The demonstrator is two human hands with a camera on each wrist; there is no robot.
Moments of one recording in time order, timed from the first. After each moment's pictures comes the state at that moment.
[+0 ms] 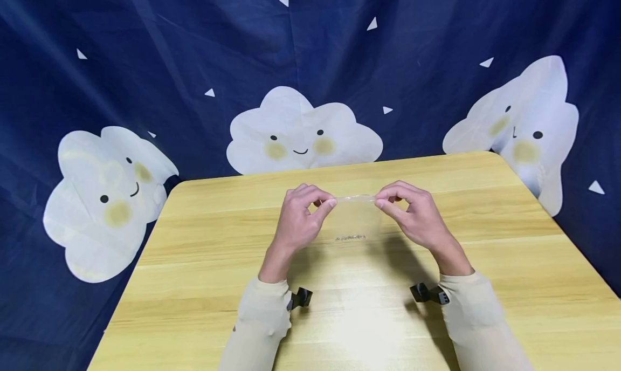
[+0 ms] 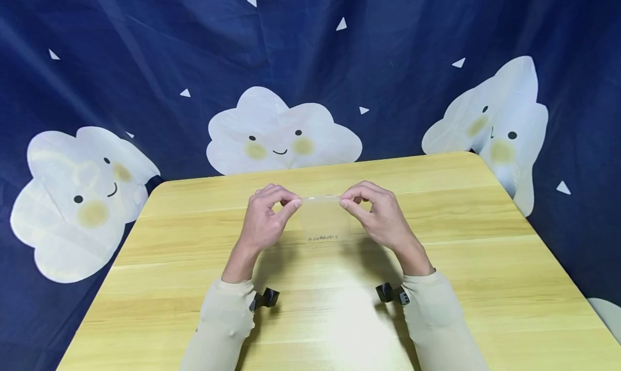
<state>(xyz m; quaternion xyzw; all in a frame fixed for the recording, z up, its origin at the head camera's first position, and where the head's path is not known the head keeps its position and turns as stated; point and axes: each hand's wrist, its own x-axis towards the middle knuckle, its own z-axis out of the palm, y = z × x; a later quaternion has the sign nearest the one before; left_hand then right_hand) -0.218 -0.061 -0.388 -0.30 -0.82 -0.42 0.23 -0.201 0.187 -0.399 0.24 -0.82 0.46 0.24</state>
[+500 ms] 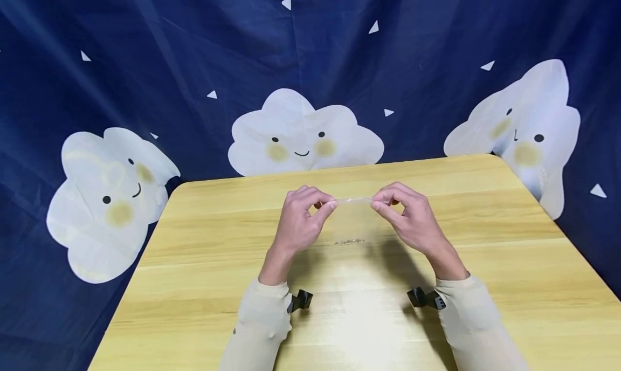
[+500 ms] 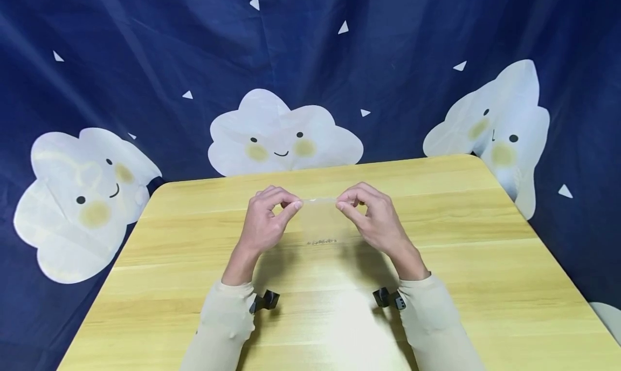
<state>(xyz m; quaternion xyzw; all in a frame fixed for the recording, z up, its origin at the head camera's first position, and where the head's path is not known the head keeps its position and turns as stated) -0.217 -0.061 -0.387 -0.31 -0.82 -0.42 0.24 -0.199 0.176 -0.399 0.24 -0.82 0.45 0.26</state>
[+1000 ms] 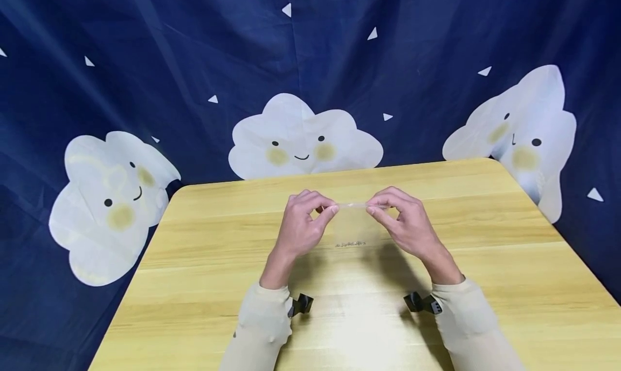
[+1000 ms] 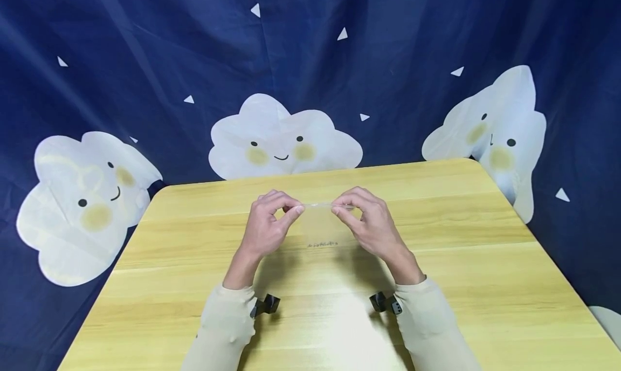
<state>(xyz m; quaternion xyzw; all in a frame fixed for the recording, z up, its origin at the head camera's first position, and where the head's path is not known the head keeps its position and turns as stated) -0.214 -0.058 -0.388 -0.31 -0.82 -0.42 0.24 -0.197 0.168 -0.398 0.25 -0.81 0.46 0.28</state>
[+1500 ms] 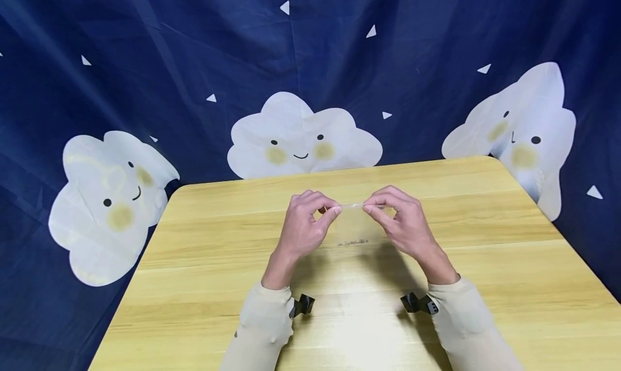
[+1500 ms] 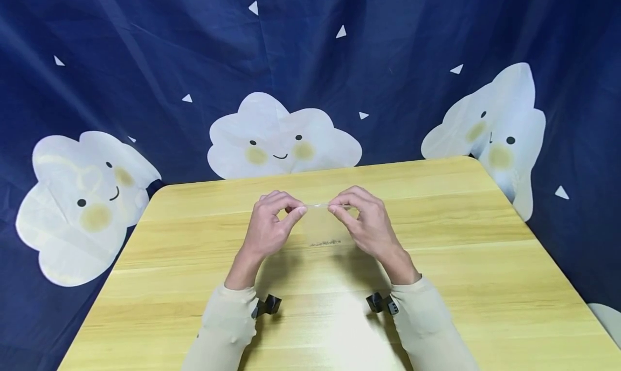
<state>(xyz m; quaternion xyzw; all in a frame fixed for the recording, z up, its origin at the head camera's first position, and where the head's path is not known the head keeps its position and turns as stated) -0.211 -0.054 -0.388 -0.31 -0.83 -0.40 0.23 -0.197 0.163 -0.399 0.26 -0.79 0.46 0.30</state>
